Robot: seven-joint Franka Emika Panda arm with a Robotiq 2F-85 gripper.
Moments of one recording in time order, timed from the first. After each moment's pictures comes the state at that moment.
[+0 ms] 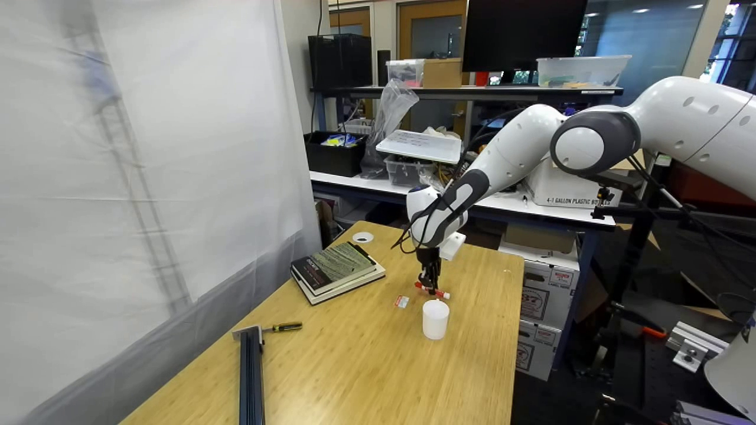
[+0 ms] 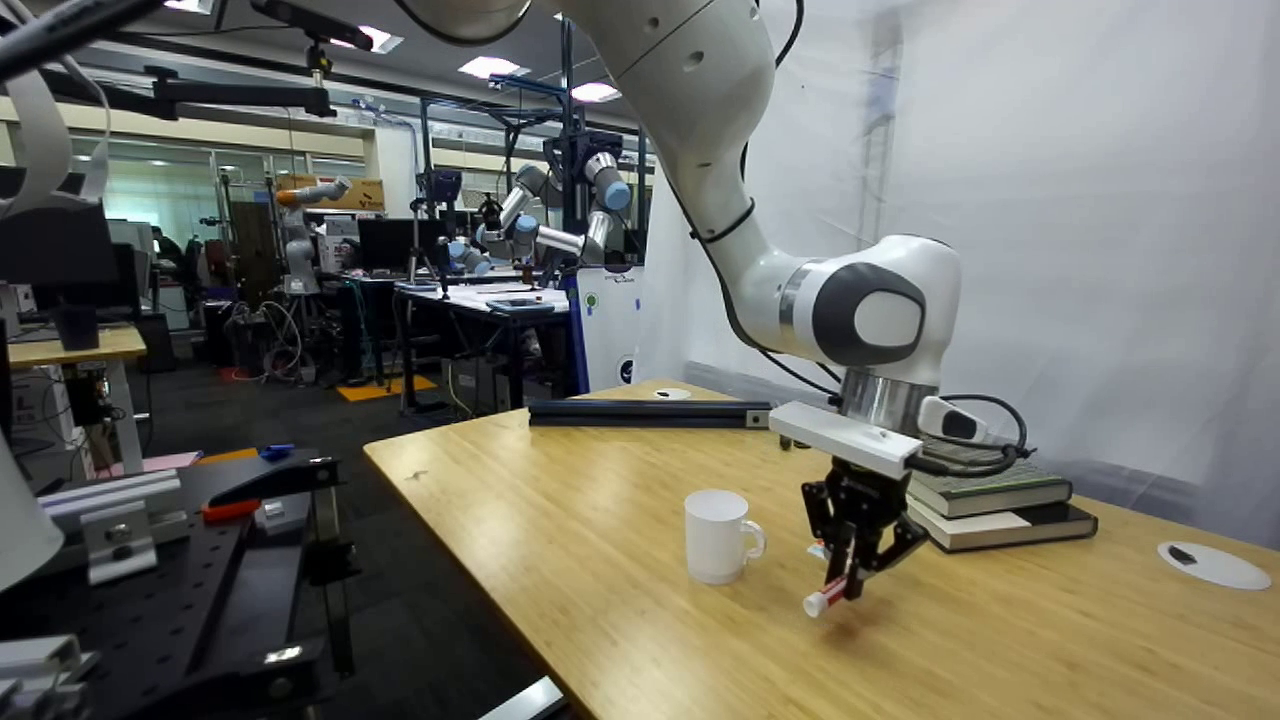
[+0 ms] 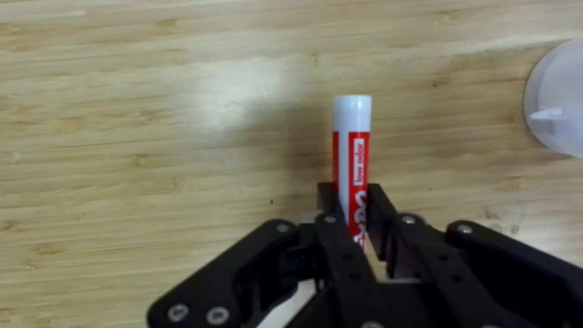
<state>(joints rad) -0.12 1.17 -0.01 -1.32 -0.04 2.32 -0.26</state>
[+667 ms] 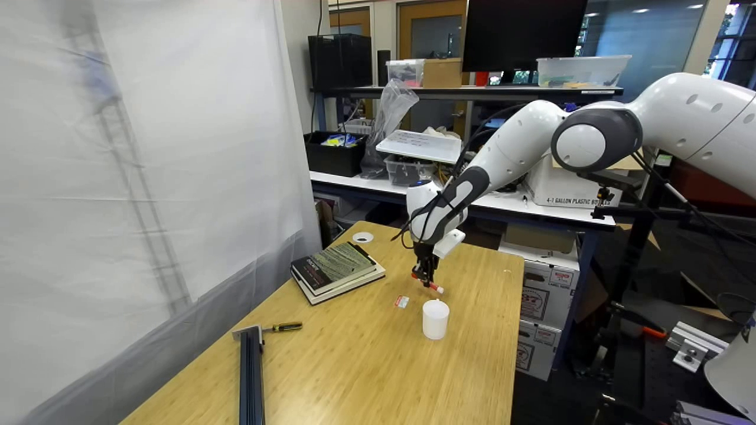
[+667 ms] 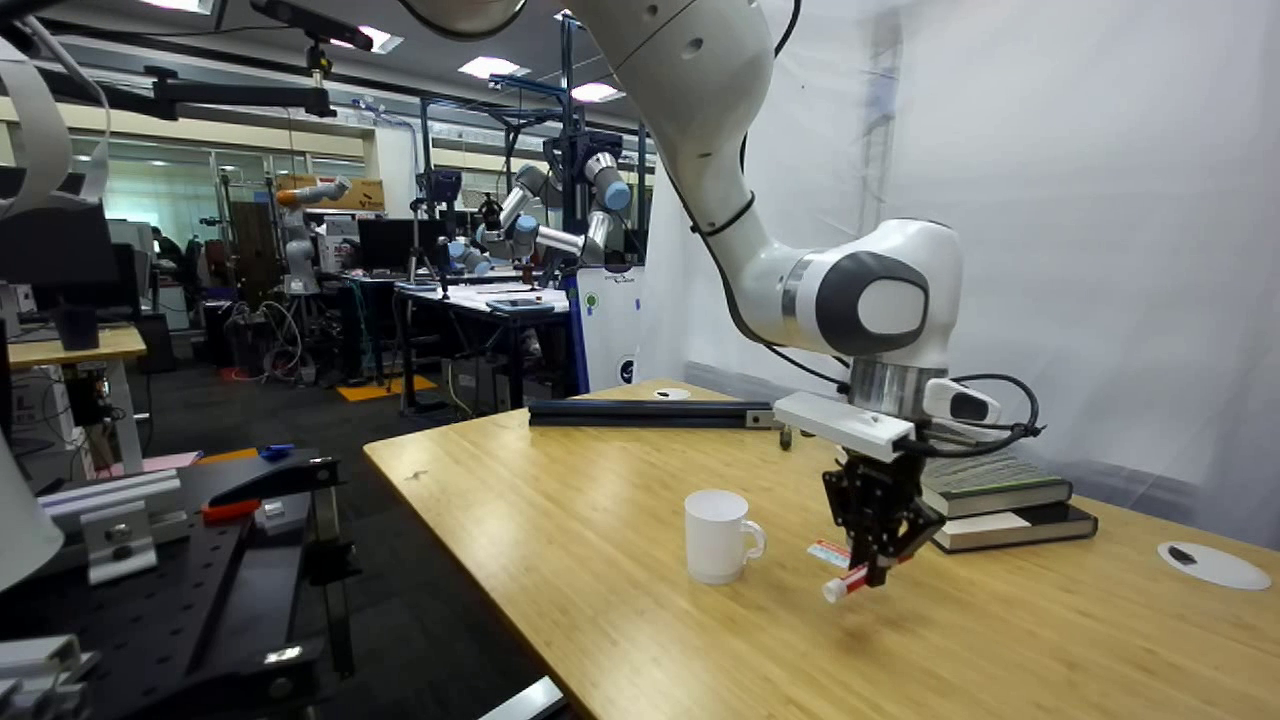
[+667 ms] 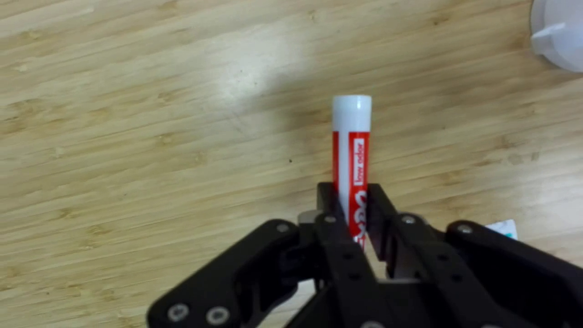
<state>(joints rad) -0.11 1.15 -0.03 -1.32 -0.04 2.39 -0.10</state>
